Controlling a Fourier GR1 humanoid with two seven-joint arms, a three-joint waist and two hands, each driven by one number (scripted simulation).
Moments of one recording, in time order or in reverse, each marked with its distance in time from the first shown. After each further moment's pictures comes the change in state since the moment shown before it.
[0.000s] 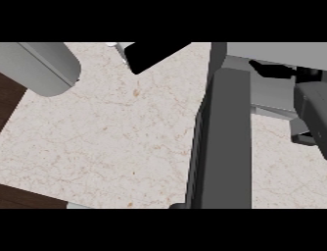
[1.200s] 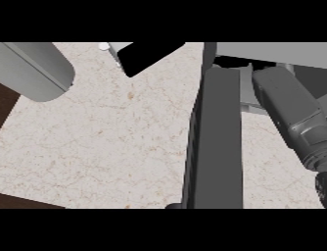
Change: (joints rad) left arm -0.031 -0.035 -0.069 0.063 -0.098 -0.034 -0.002; right arm -0.144 0.164 0.062 0.019 0.080 -0.158 0.152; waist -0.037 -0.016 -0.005
